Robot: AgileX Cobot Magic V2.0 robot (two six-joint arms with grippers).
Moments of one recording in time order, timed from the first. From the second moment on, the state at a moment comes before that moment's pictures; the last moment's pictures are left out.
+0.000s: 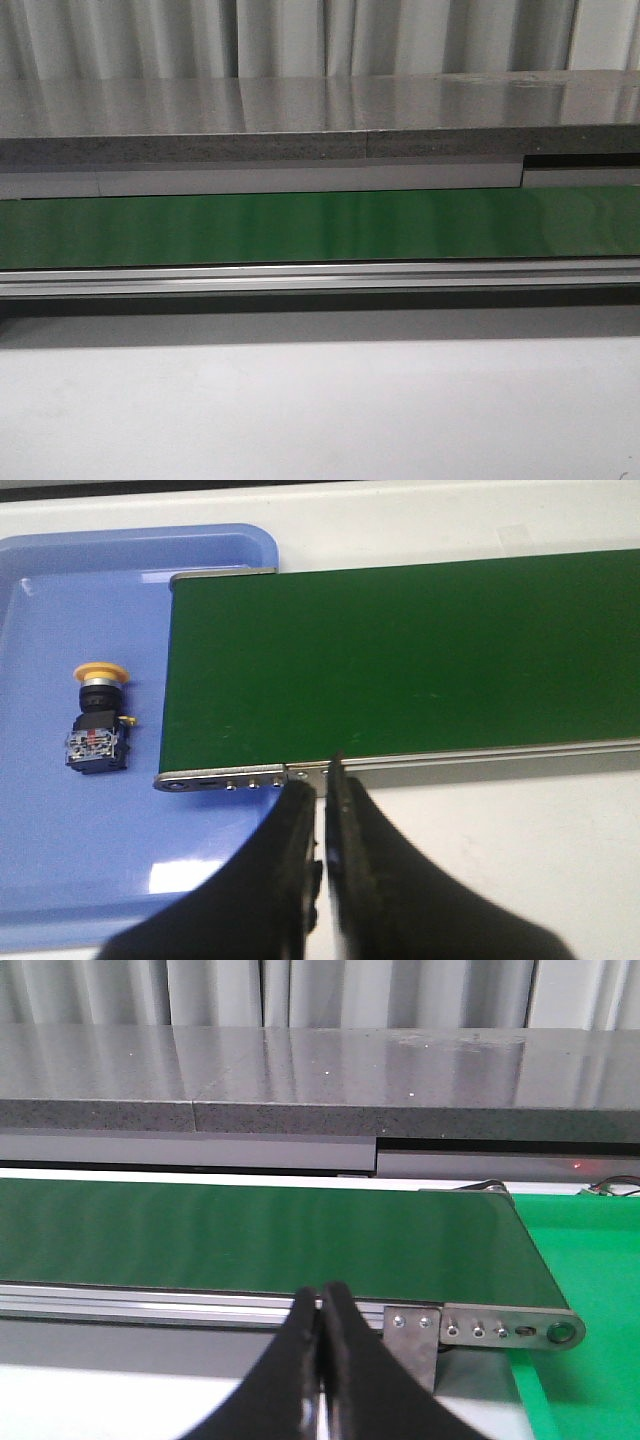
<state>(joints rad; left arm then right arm) -0.04 0.88 -0.82 0.00 0.75 0.01 0.06 -0.01 0.03 0.04 0.09 -0.03</state>
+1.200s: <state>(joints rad) 0.29 1.25 -1.11 0.01 0.74 0.01 0.06 -0.01 0.03 0.04 0.09 -0.03</state>
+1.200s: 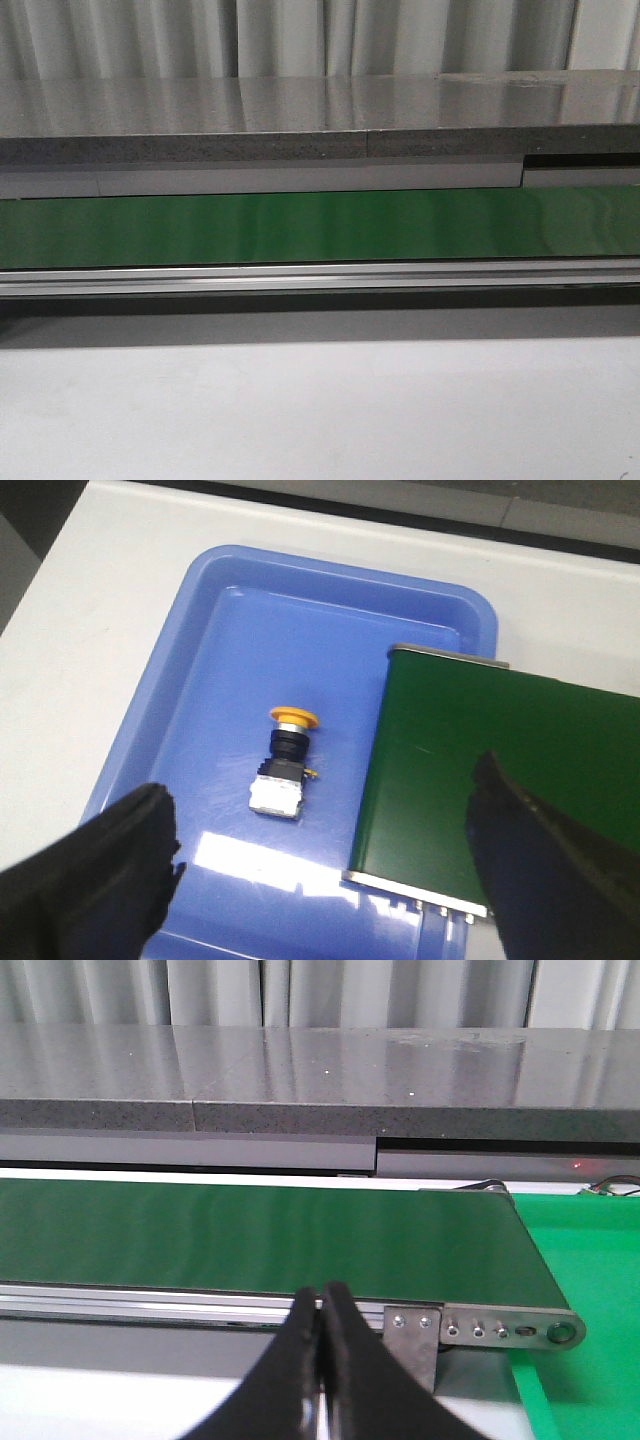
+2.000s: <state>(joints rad) 0.31 1.82 -1.35 0.03 0.69 0.01 0.06 -0.01 0.03 0.04 0.09 -0.03</state>
